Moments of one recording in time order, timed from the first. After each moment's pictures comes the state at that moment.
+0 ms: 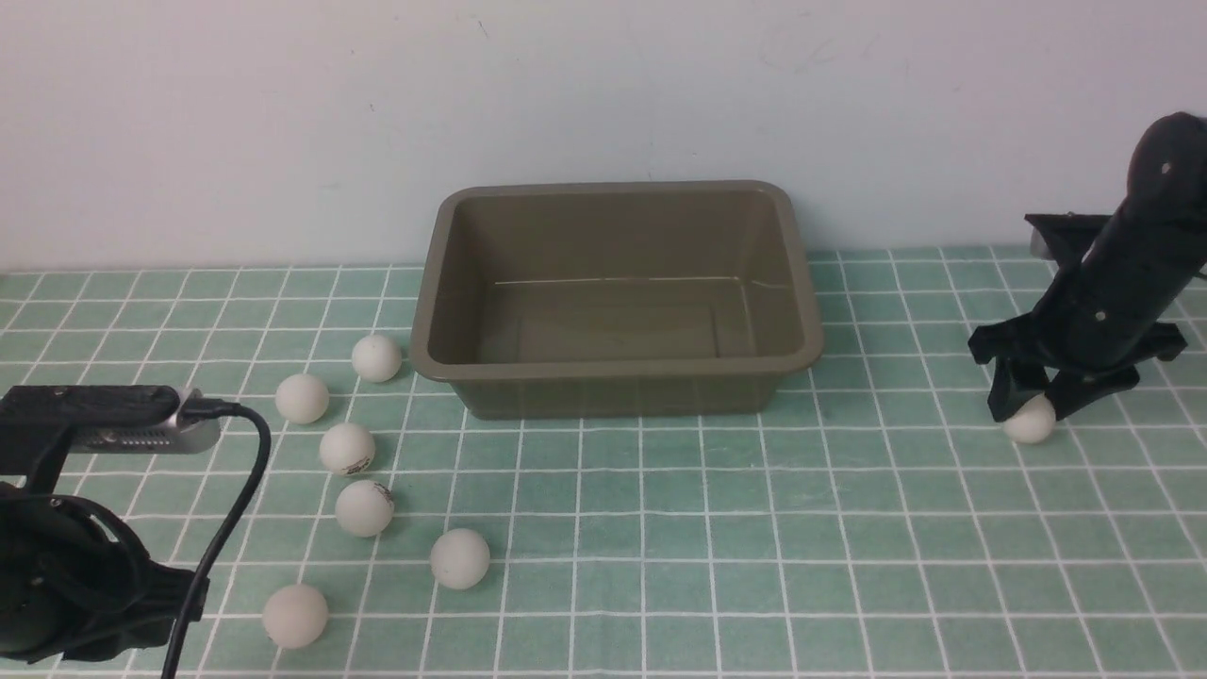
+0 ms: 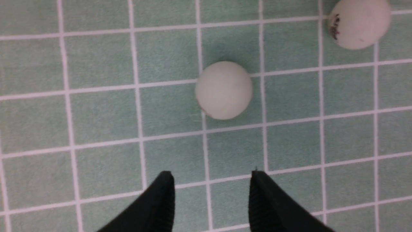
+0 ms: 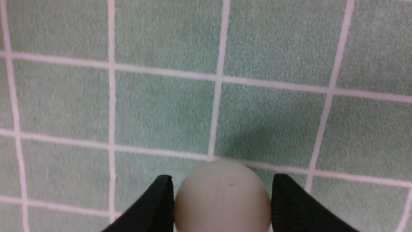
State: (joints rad) right arm -0.03 2.12 -1.58 0.12 1.10 -0.17; left arm 0.08 1.18 -0.66 -0.30 0.81 0.28
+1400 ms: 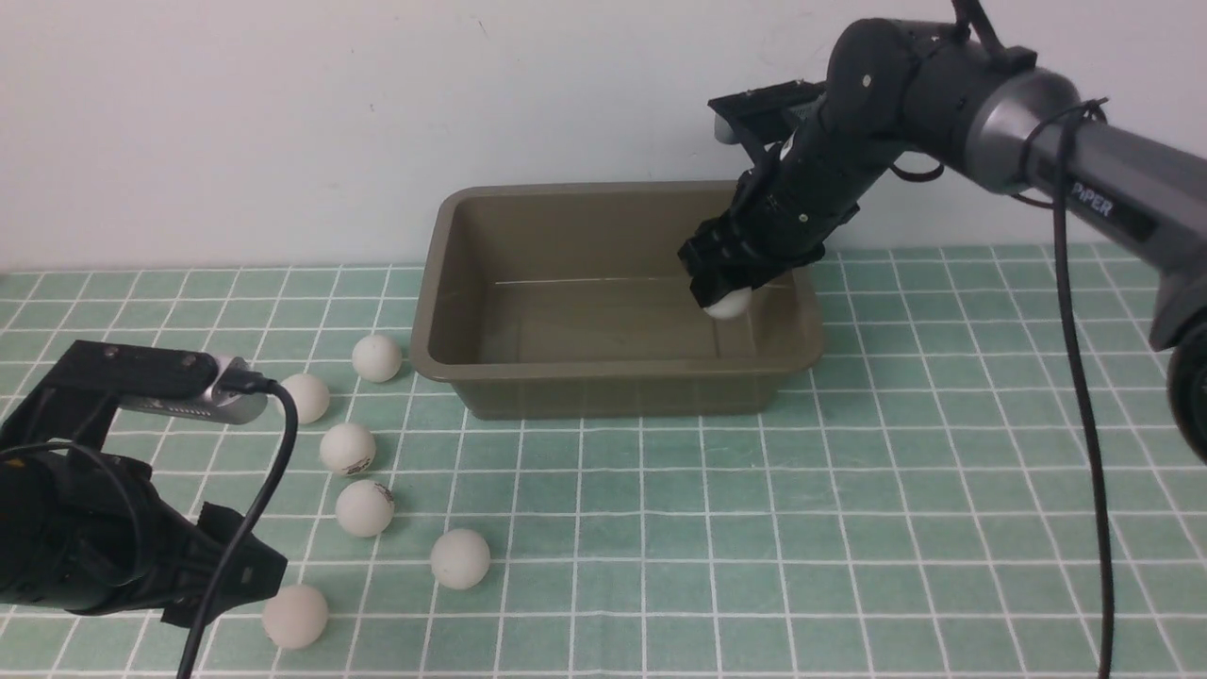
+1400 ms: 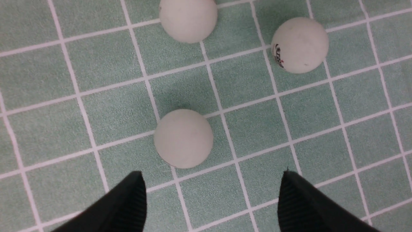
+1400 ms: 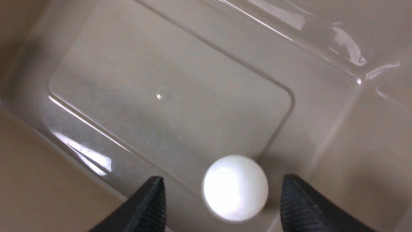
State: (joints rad) right arm 0.35 2.29 -2.09 0.27 1.08 -0.30; left arm 0.08 1.27 -0.66 -0.52 0.73 0.63
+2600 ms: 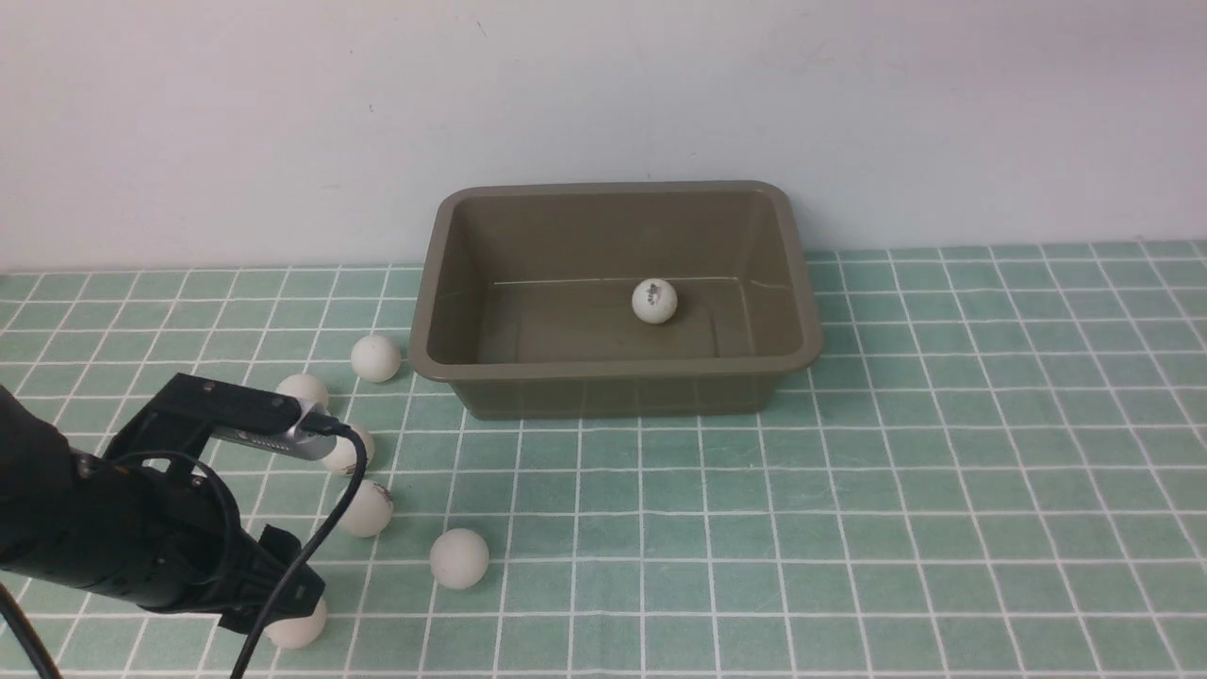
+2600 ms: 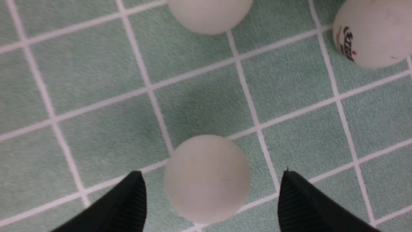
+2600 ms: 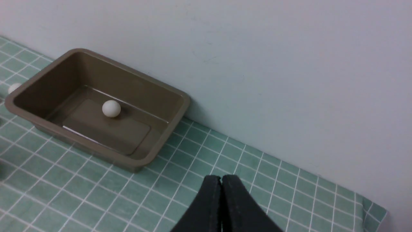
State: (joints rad) right arm 0.12 0.86 -1.49 0.12 1.25 -0.38; left arm 0.01 1.52 -0.66 -0.53 0.55 0.71
